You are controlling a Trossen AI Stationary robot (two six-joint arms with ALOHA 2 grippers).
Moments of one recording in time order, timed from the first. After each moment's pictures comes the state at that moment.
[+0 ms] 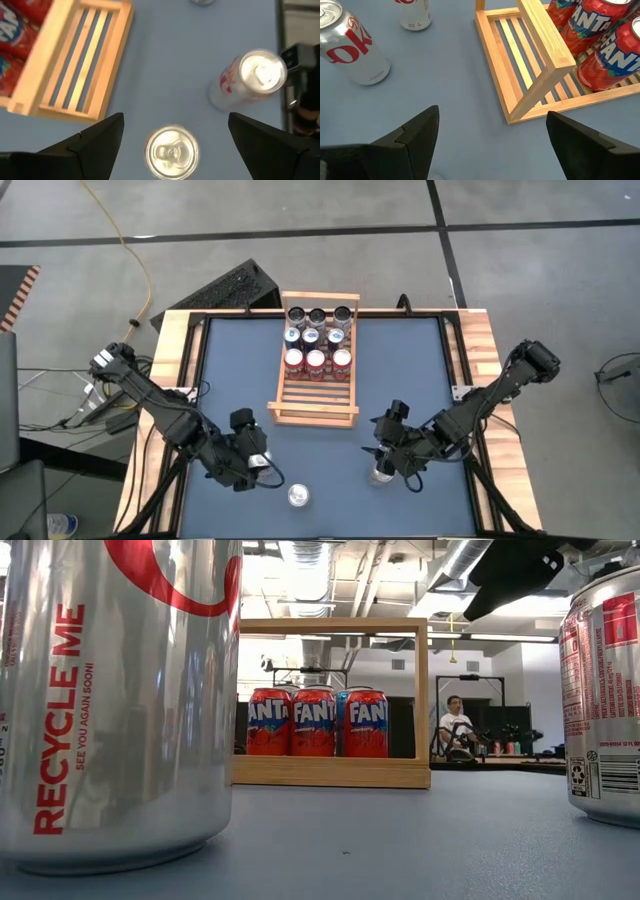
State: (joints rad) left arm -0.65 1.41 1.28 -0.85 -0.43 -0.66; right arm 0.60 1.43 1.07 -0.62 0.65 0.70
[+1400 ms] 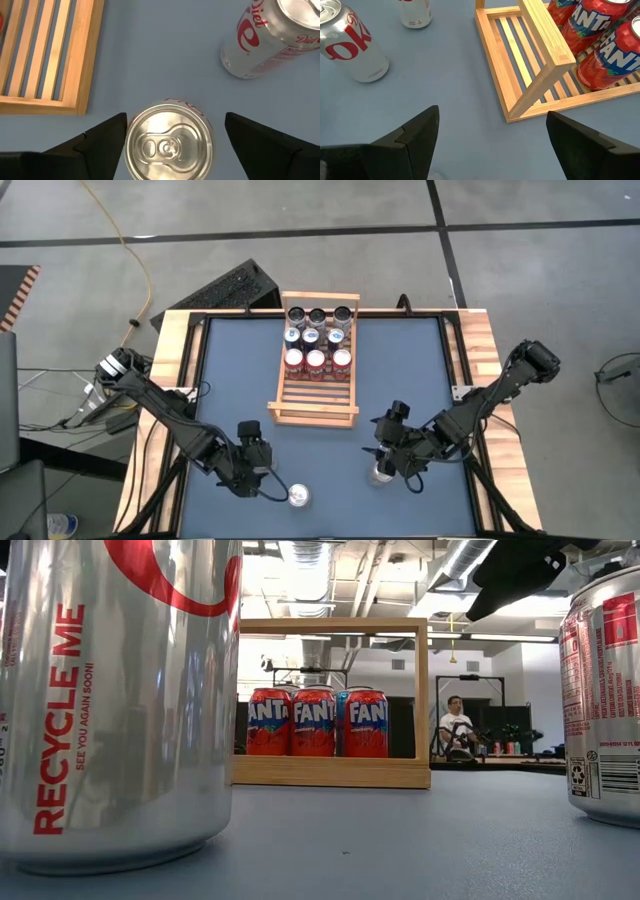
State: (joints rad) left arm -0.67 1.49 1.10 -0.70 -0.38 -0.60; right arm 0.61 1.43 1.07 -0.63 0.65 0.70
